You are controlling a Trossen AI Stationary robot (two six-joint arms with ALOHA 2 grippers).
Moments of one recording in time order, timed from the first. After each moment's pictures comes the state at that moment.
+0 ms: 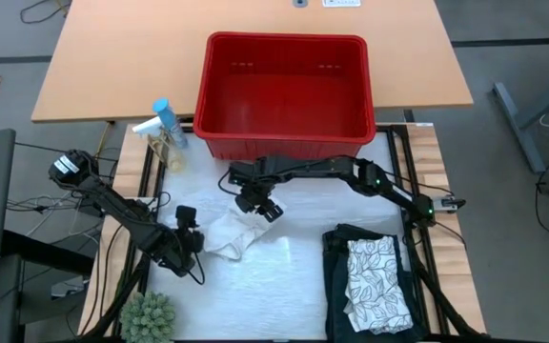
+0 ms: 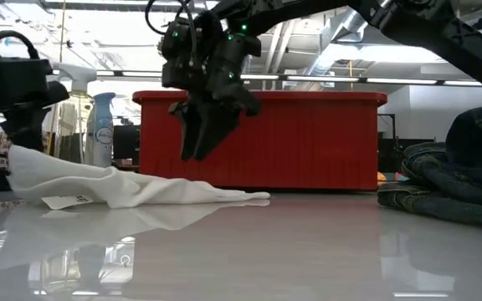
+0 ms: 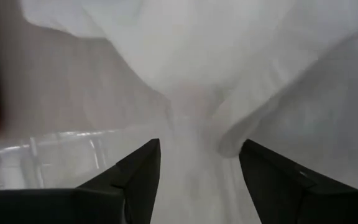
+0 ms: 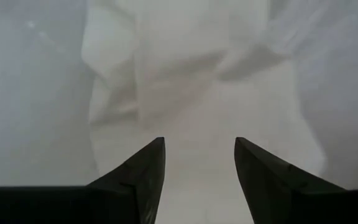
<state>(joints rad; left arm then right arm) -0.67 1.30 0.58 -0.78 -0.53 -0.43 -0.10 2.41 2.25 -1.05 -0.19 -0.78</state>
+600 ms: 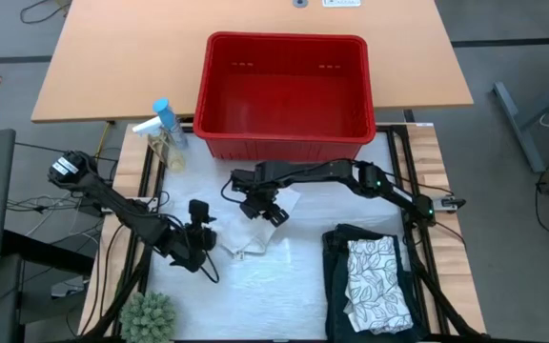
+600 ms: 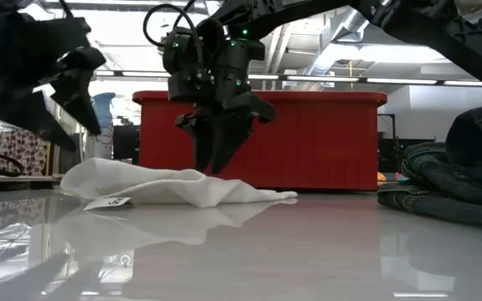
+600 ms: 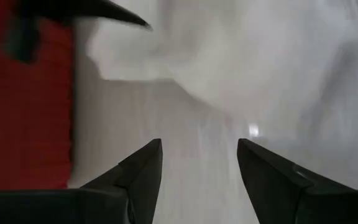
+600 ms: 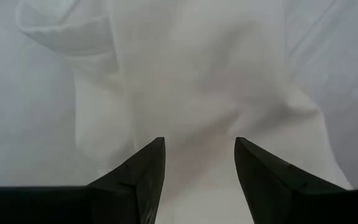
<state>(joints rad) -0.57 1.30 0.69 -0.66 -0.71 -0.19 -0.09 2.41 2.19 -1.10 -0.18 -0.79</state>
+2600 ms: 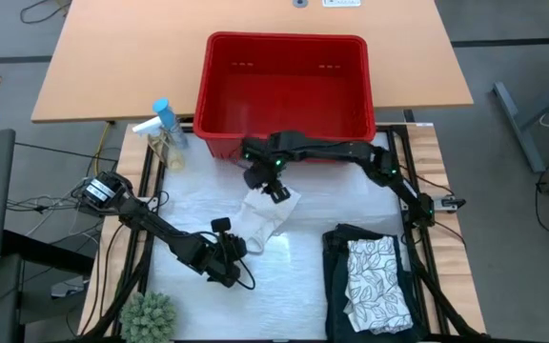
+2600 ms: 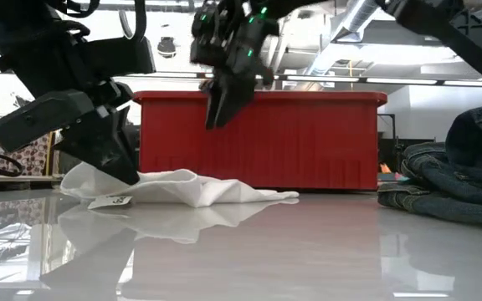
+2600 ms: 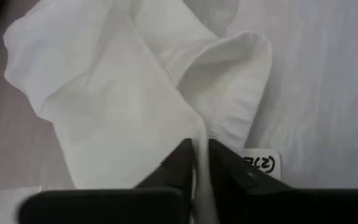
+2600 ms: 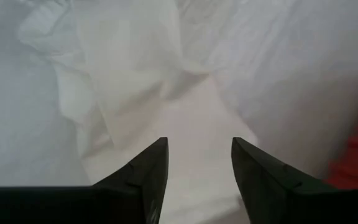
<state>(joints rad) -0.52 1.72 0.91 -0.41 -0.64 -0.53 -0.19 2.24 2.19 -1.12 -0.18 -0.72</state>
